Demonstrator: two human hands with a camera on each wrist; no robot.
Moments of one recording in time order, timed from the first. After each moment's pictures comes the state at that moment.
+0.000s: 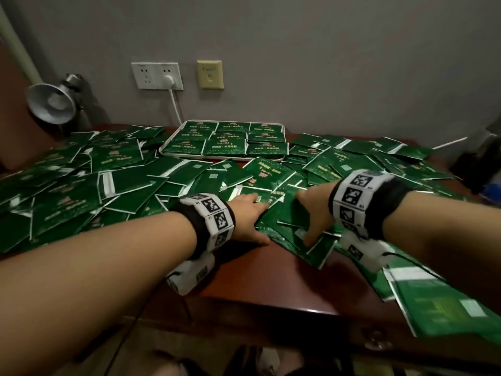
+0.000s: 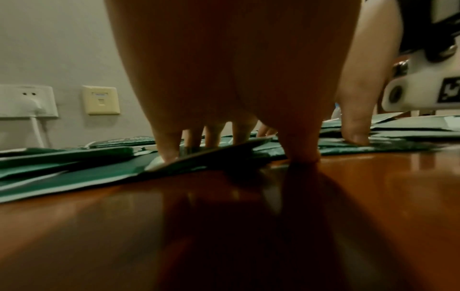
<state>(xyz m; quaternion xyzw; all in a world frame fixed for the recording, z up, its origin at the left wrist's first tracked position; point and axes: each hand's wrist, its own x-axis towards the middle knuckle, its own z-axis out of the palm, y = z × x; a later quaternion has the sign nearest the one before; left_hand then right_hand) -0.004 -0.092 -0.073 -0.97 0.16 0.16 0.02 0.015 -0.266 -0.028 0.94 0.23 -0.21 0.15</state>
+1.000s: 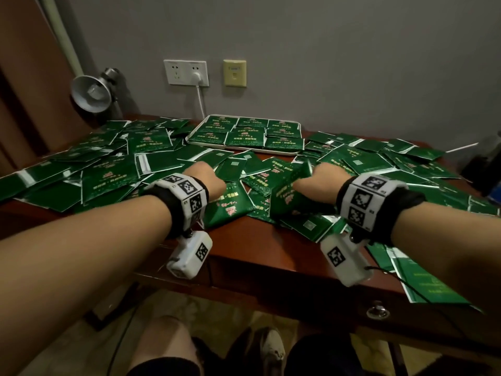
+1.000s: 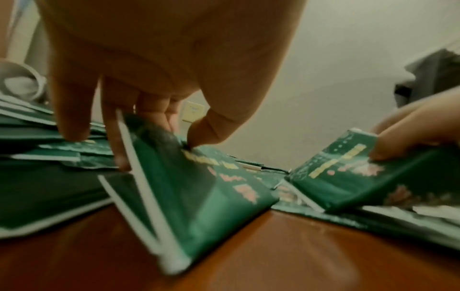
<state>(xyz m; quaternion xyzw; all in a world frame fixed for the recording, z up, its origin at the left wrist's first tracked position) -0.061 -0.020 -0.039 -0.96 -0.21 -0.02 -0.18 -0.039 -0.244 -0.015 0.98 0.05 -0.06 -0.17</state>
